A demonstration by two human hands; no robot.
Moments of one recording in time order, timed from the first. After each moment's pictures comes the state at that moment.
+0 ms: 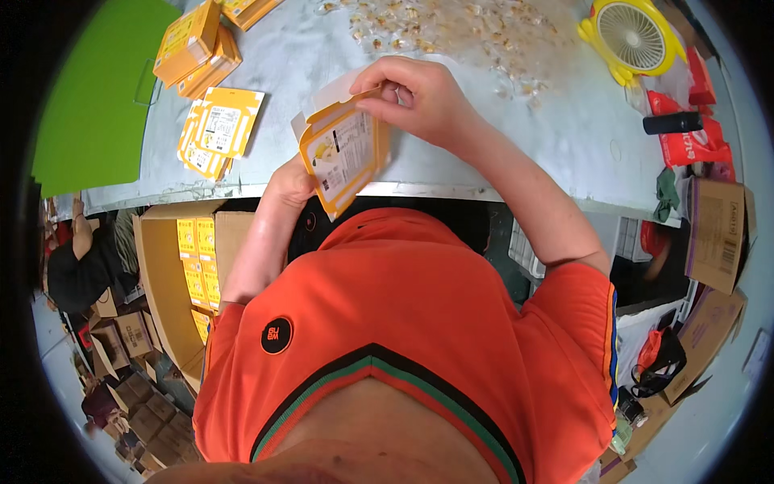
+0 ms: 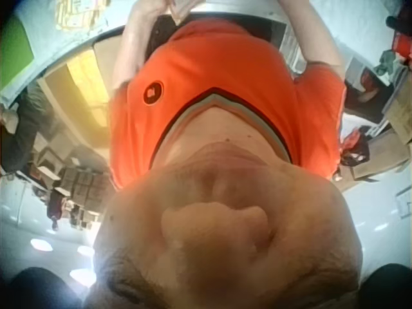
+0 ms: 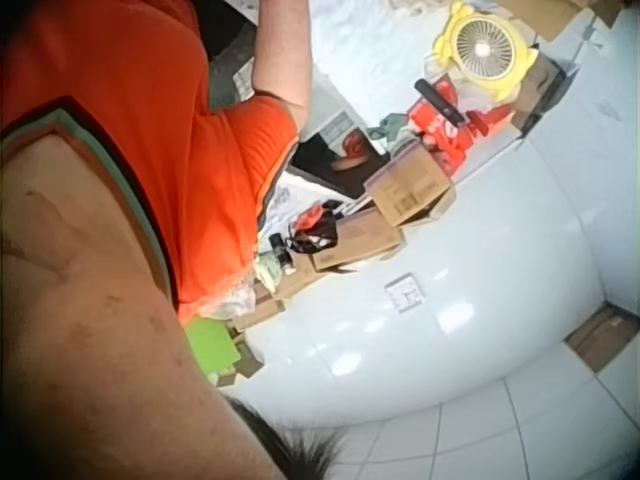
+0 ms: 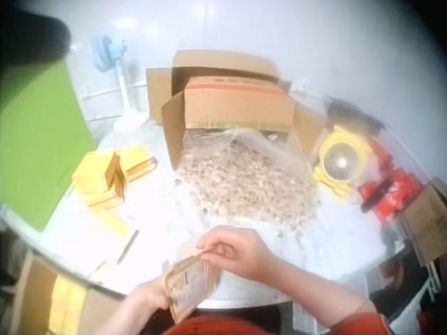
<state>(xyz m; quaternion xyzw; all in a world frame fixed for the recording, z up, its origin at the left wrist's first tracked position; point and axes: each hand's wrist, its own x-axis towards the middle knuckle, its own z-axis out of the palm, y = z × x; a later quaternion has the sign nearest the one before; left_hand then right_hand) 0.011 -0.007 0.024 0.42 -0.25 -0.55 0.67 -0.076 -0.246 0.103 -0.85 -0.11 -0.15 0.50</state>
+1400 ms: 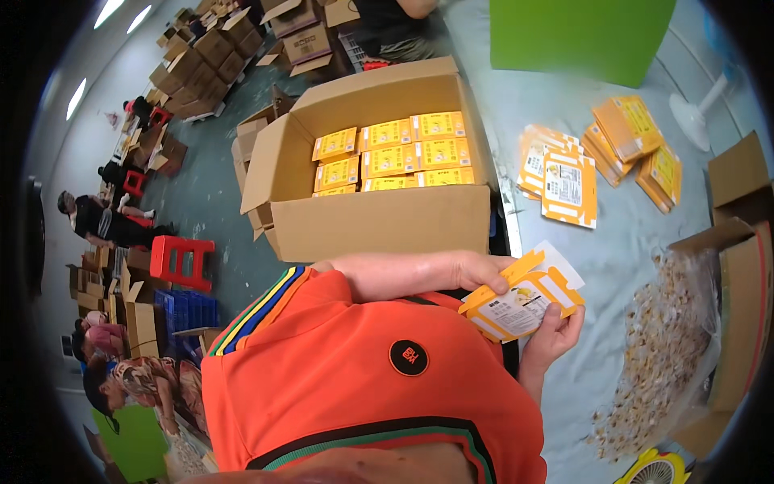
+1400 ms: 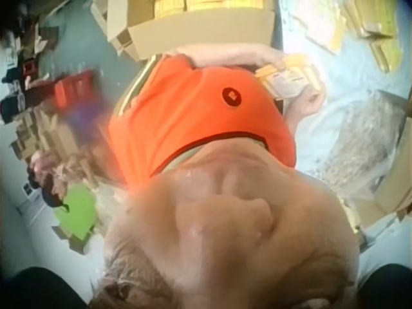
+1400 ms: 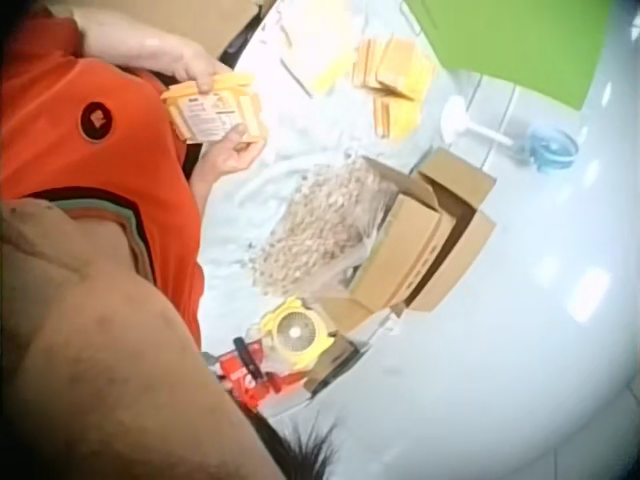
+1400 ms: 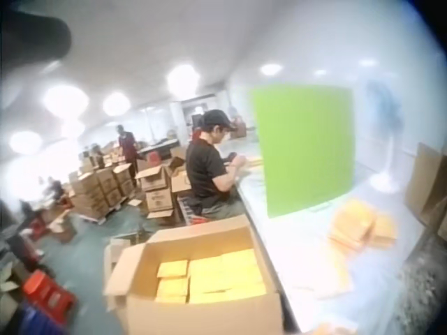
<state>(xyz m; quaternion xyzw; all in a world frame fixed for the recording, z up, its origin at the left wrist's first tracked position) -0.065 0.082 -0.001 0.27 -0.18 -0.33 0.89 -0.081 -0.127 0.018 -0.63 -0.14 -0.04 0.76</state>
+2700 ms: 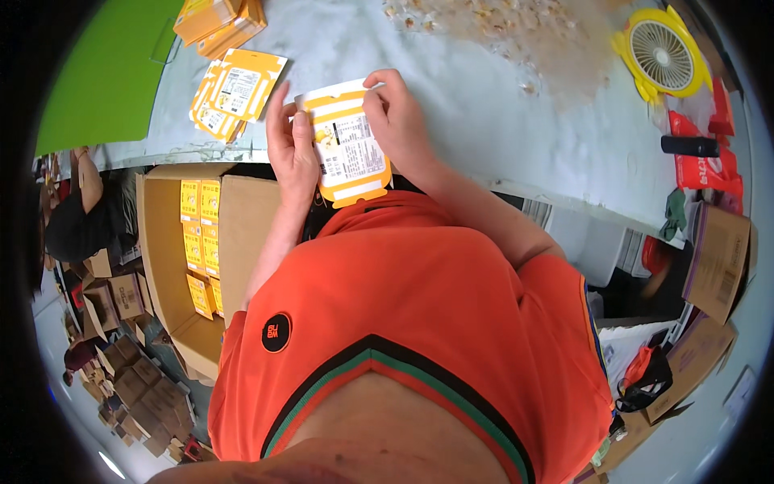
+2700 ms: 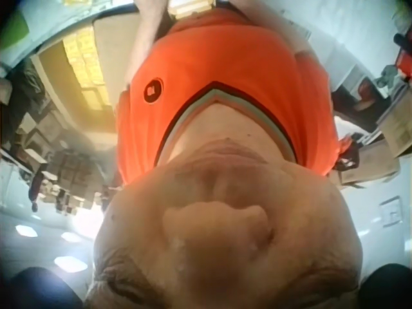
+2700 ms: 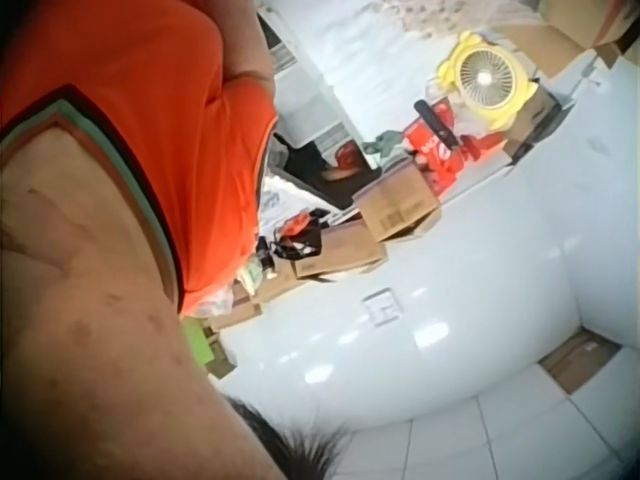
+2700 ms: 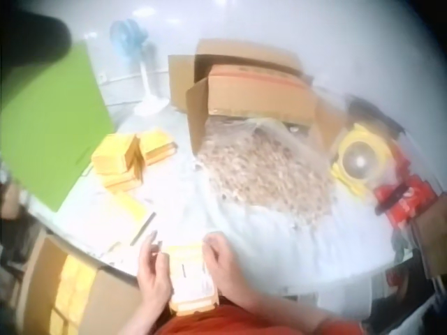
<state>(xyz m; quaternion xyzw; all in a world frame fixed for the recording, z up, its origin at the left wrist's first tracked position) -0.034 0.001 0.036 0.69 -0.15 0.03 0.70 -0.072 -0.154 0.008 -0.68 0.14 -0.19 0.69</state>
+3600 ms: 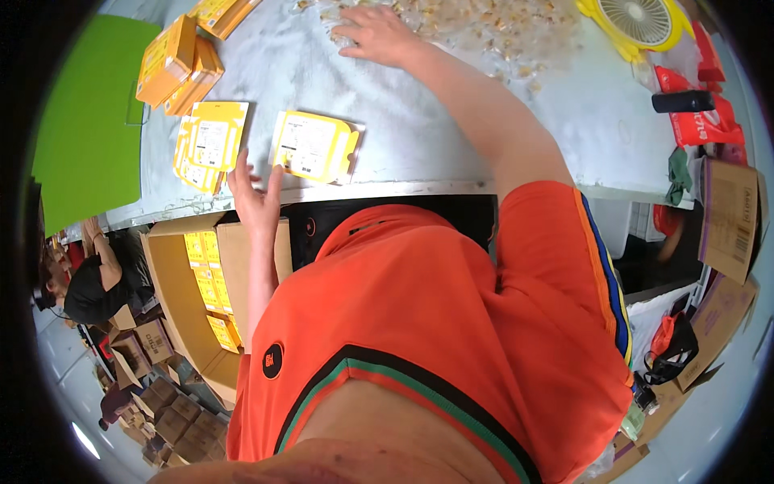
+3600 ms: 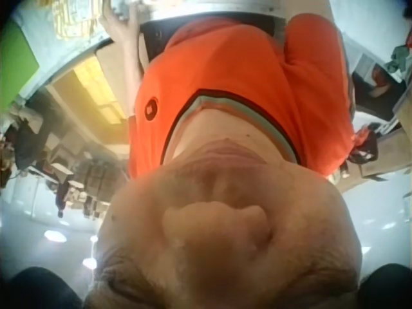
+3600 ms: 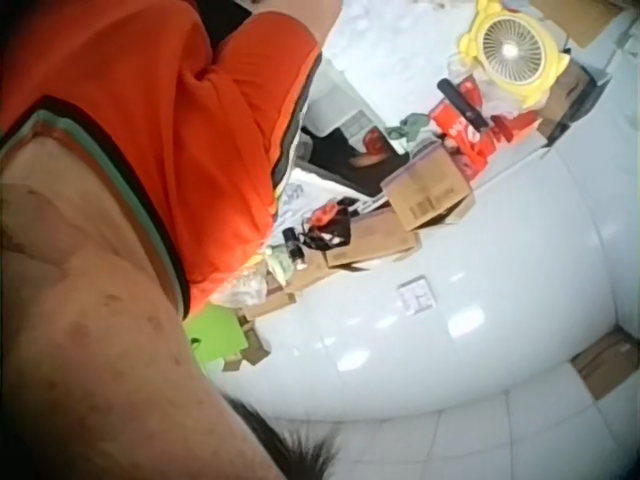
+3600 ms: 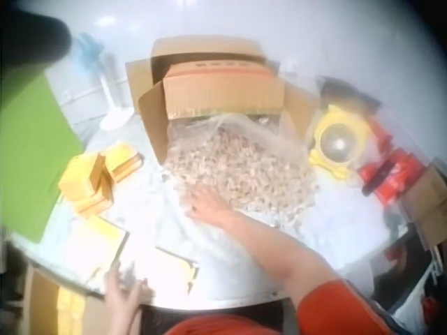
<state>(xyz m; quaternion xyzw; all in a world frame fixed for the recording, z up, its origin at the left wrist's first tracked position) 0.014 0.046 -0.015 0.93 -0.18 0.04 0.32 0.080 -0.335 -0.072 -0.98 -0.09 -0.17 0.05</state>
